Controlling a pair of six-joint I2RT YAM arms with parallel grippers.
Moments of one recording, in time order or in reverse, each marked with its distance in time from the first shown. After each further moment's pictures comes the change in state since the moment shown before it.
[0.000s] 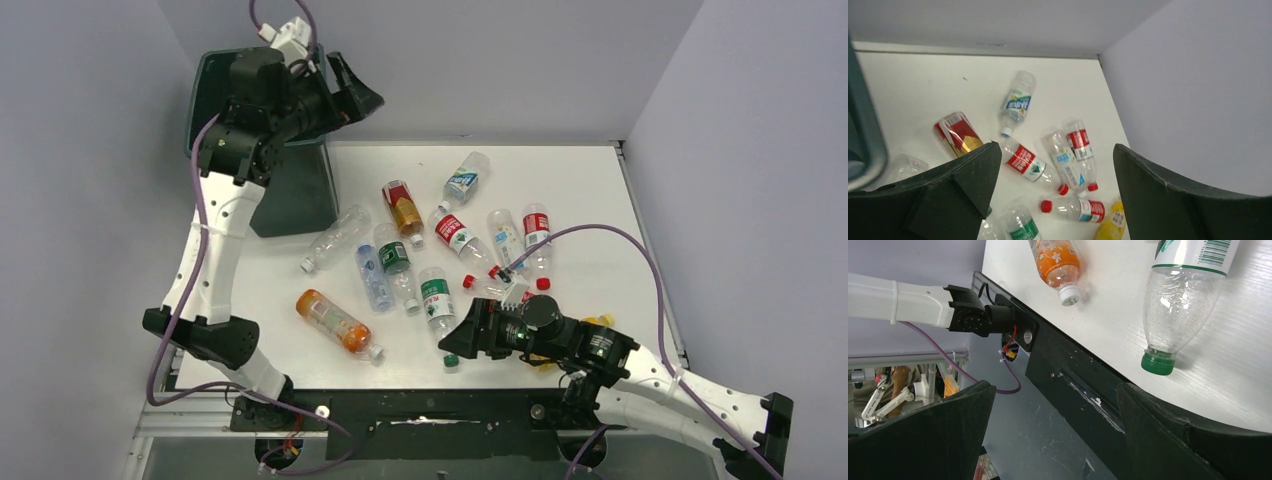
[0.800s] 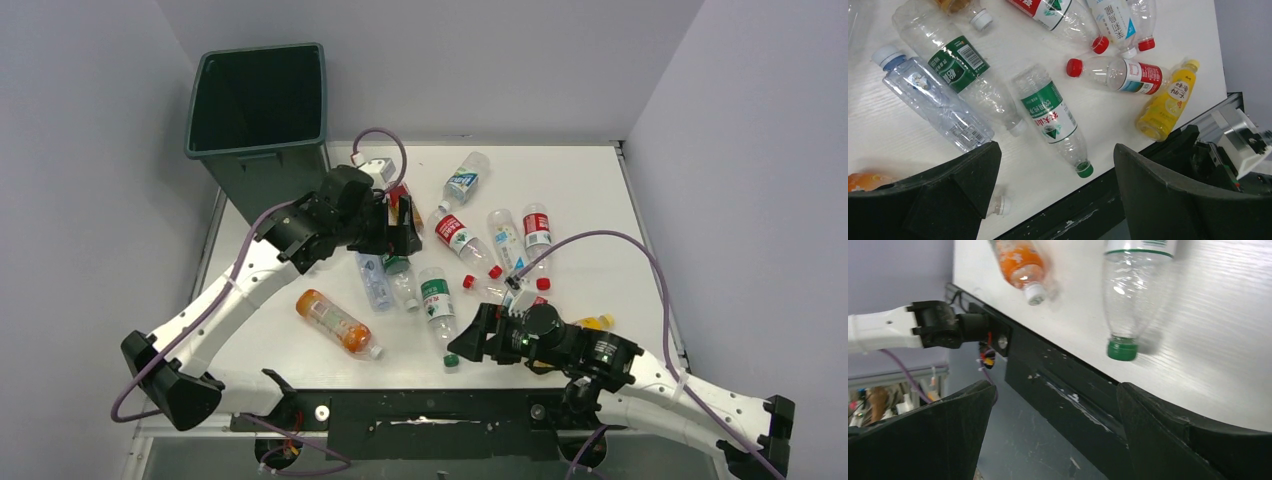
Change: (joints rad) left arm -0.437 -0.301 -0.713 -0.068 -0.196 0.055; right arm 0.029 -0.053 -0.041 -0.056 0.084 0.038
